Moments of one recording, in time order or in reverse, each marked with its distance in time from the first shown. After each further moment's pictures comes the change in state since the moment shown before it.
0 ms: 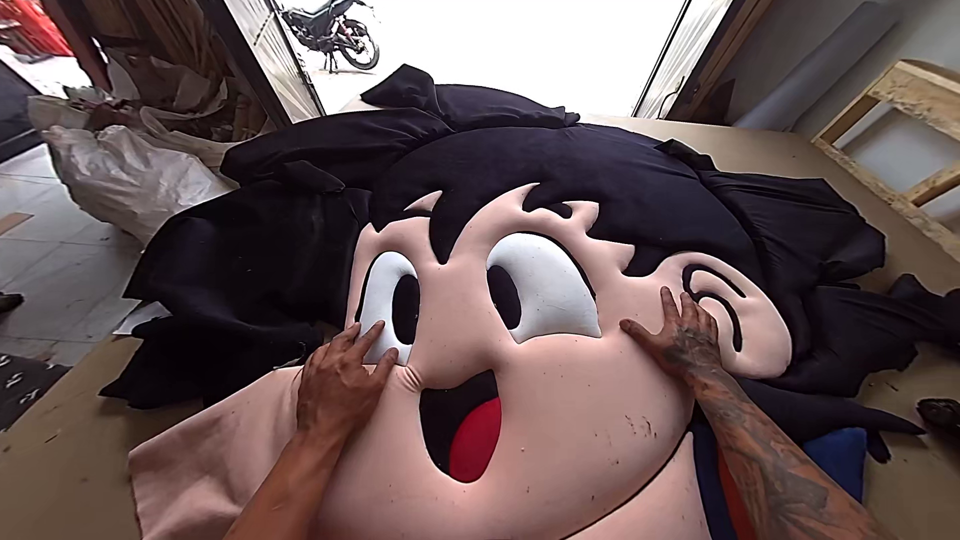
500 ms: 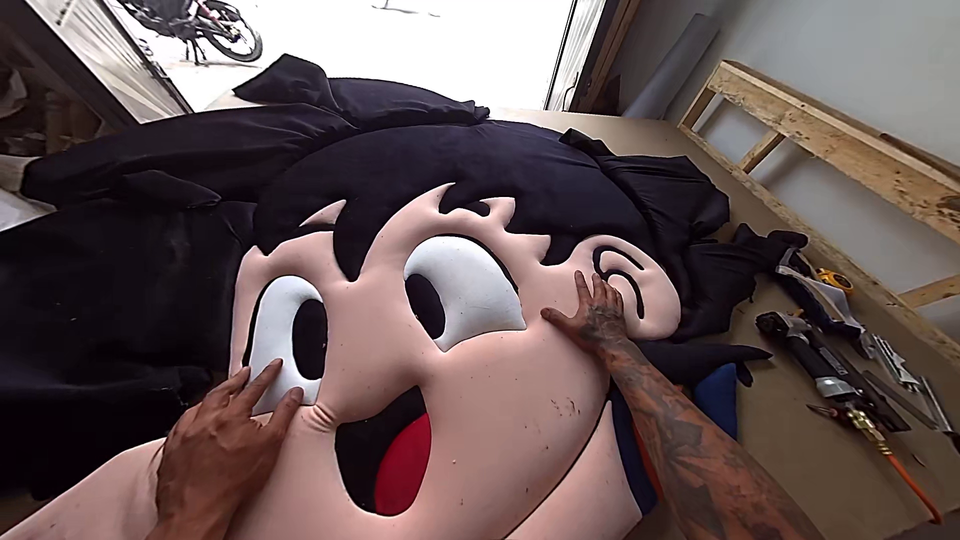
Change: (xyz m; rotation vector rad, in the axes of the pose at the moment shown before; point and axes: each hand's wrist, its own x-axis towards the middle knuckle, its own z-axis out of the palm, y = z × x) left_hand -0.020 -0.017 0.005 -0.071 -0.012 0.021; right_hand -0.030 -0.002 -0.005 -0.032 -0.009 0.040
